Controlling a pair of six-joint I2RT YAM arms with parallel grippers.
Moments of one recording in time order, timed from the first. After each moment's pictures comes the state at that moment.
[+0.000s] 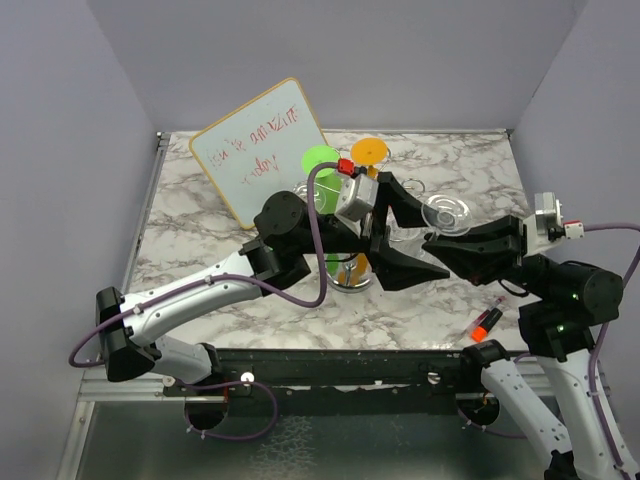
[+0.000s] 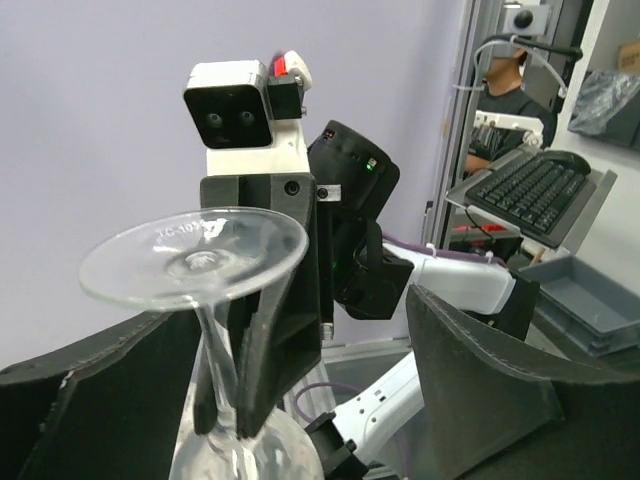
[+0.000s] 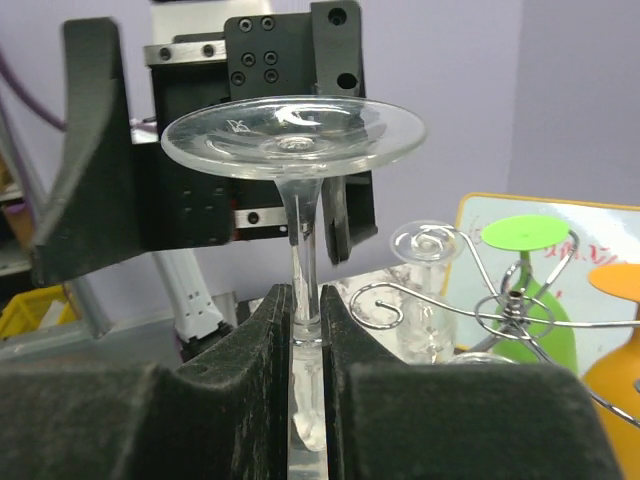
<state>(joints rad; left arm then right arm) -1.13 1.37 1.38 0.49 0.60 -0.32 0.26 0.54 0.86 0.31 -0.91 0.60</state>
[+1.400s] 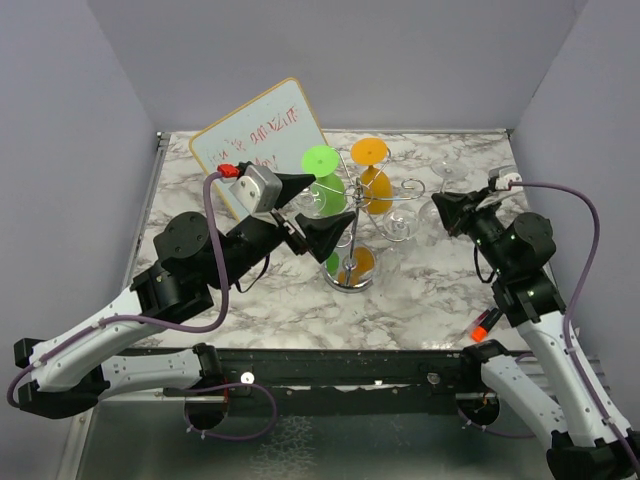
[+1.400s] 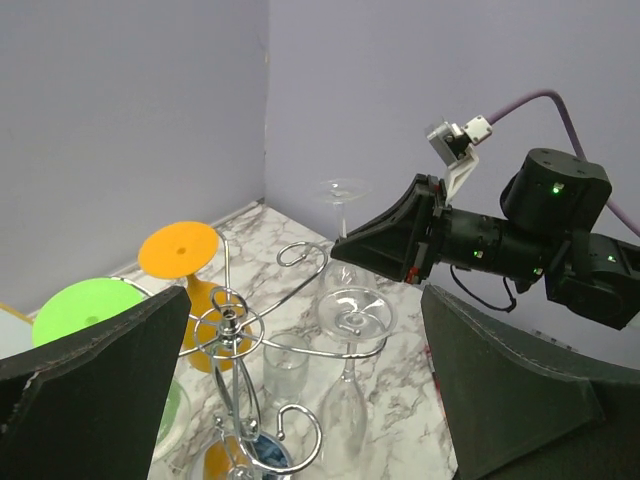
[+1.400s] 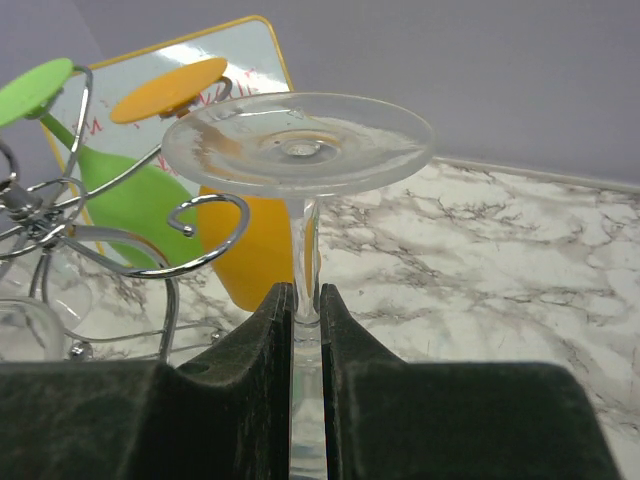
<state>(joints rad) -1.14 0.92 1.28 -0.10 -0.22 -0.06 0.26 0.68 0.79 -0.04 -0.17 0.13</state>
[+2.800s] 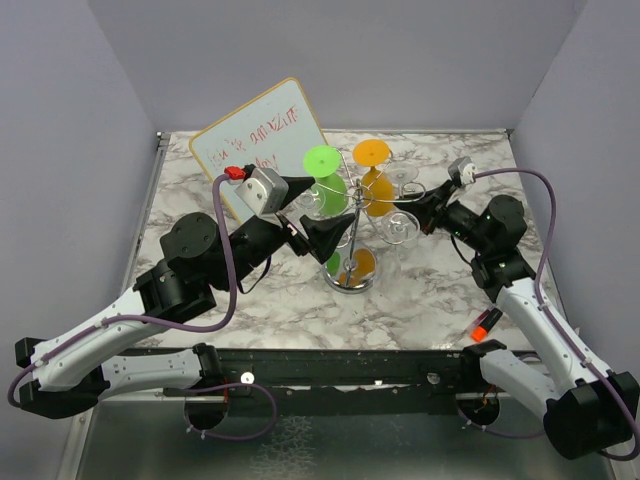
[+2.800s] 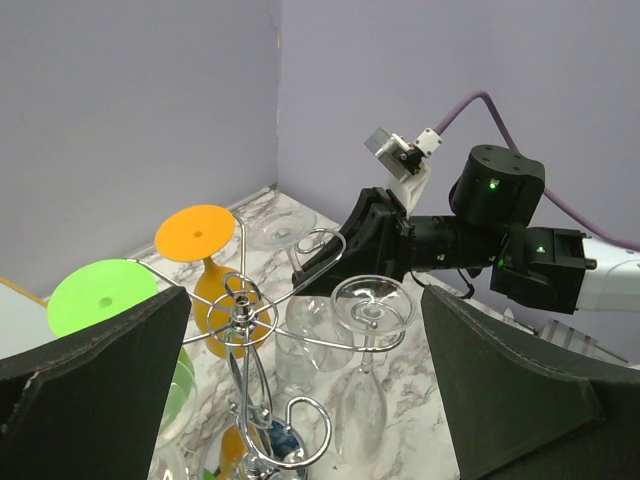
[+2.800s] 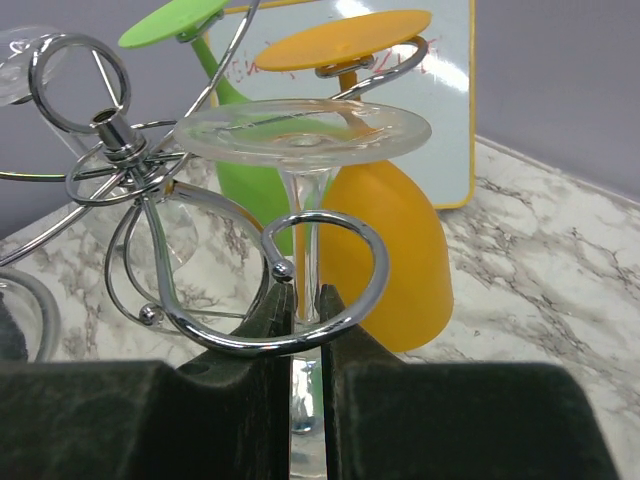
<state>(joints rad) -1.14 0.92 1.27 -0.12 -0.25 -0.04 0.26 0.94 0.71 0.29 -0.59 0.14</state>
